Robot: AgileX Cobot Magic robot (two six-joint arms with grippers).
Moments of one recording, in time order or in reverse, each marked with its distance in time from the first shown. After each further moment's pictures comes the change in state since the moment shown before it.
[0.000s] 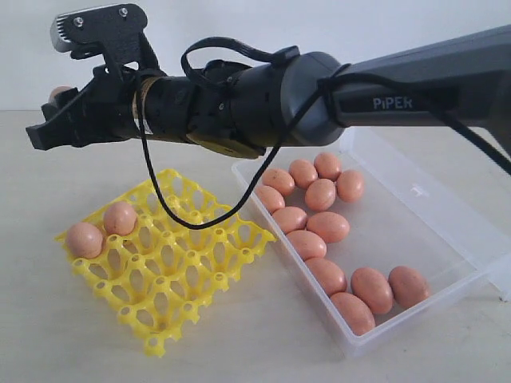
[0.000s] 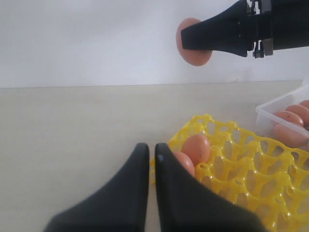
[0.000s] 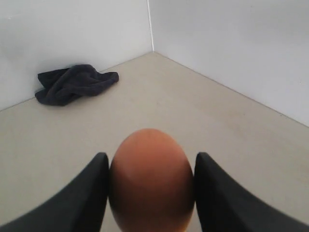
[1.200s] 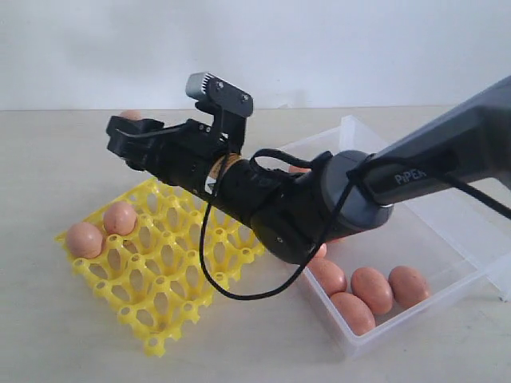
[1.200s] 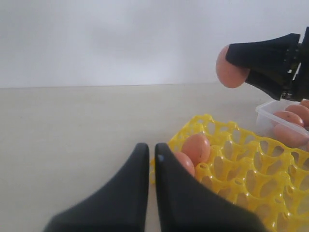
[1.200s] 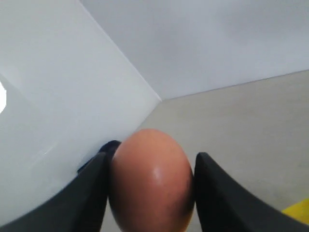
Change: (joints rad) left arm 0.000 0.000 0.000 0.000 0.000 0.000; right arm -0.037 0.026 0.410 0.588 -0.648 -0.014
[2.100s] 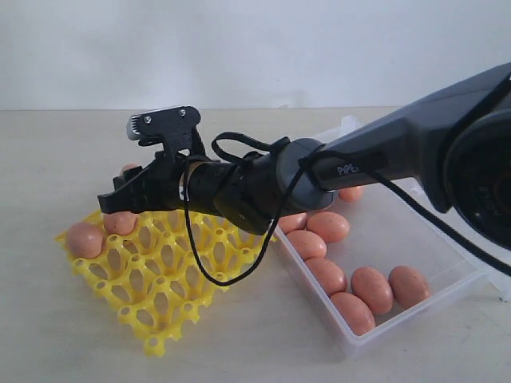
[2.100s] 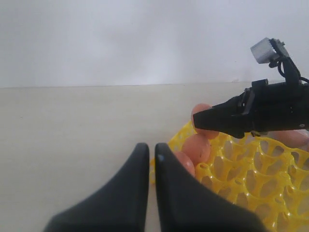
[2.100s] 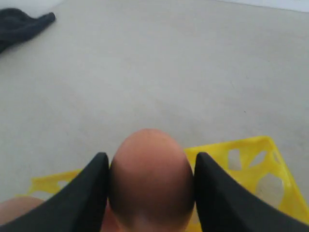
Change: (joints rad) left arm 0.000 0.000 0.000 0.000 0.000 0.000; right arm -0.002 0.136 -0.264 -0.158 0.551 -0.281
